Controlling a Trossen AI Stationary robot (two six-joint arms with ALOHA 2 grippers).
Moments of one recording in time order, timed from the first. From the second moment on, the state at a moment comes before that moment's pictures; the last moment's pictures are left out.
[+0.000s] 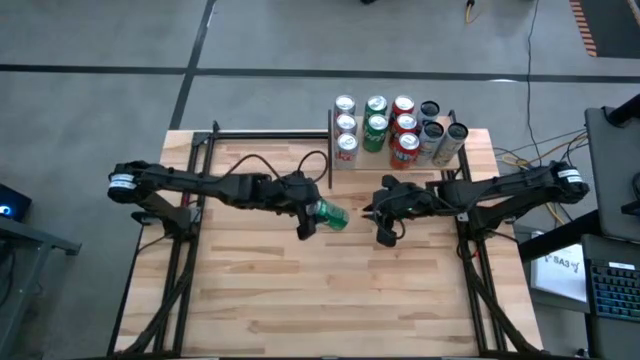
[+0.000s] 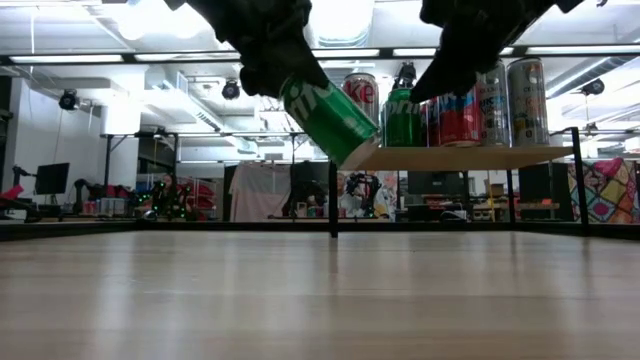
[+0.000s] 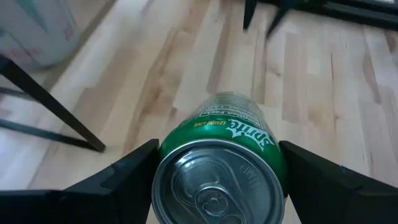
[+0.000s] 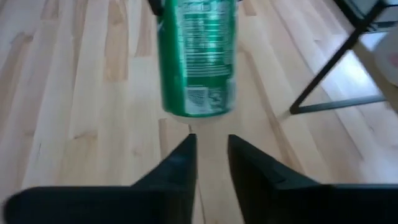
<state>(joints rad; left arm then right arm) 0.00 1.52 1.14 -0.31 -0.12 -0.22 0.07 1.20 0.85 -0.32 0.14 0.14</state>
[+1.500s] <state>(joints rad) -0.05 1.52 1.14 -0.22 -0.23 -0.16 0.06 1.63 1.22 -0.41 0.22 0.00</state>
